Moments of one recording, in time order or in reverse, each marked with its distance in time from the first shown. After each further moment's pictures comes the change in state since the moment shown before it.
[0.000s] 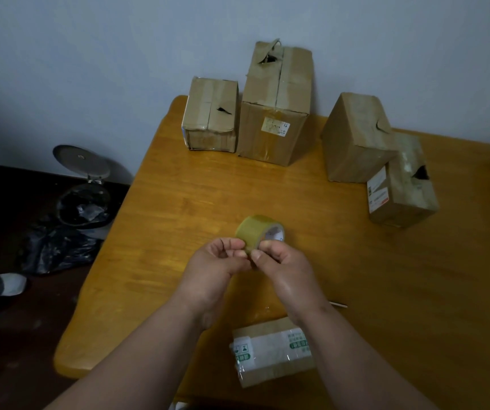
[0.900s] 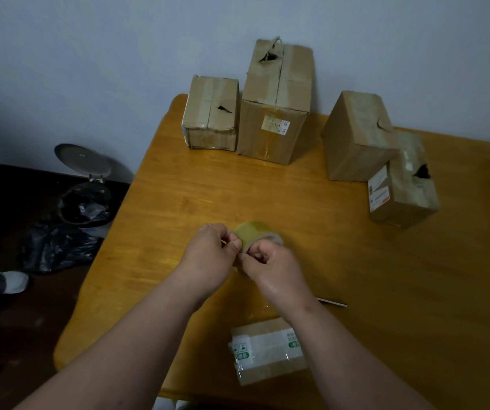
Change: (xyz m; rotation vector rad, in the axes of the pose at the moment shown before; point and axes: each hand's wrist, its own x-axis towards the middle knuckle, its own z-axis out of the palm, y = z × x) left_hand 0.011 0.020 -0.003 0.740 0.033 0.195; right_hand 0.004 -0.005 0.013 -0.221 -0.005 -0.043
